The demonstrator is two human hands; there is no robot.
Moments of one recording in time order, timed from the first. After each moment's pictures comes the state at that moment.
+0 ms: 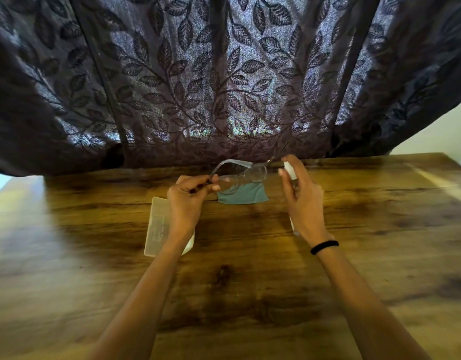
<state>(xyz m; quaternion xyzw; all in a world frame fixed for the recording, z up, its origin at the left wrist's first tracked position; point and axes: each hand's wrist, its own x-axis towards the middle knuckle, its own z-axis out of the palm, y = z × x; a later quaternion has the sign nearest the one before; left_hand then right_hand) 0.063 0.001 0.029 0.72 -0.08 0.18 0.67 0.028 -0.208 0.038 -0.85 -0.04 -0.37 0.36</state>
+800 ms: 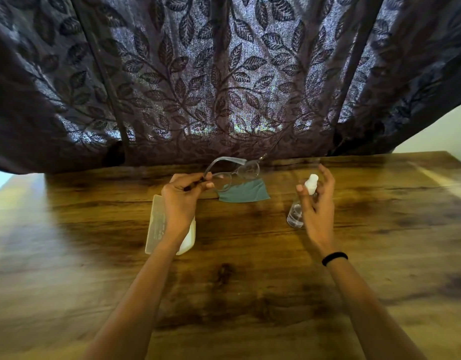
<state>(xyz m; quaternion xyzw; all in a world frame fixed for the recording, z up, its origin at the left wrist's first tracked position) 0.068 0.012 0.025 0.72 -0.08 0.20 0.66 0.018 -0.231 0.003 -0.75 0.03 -0.29 0.59</state>
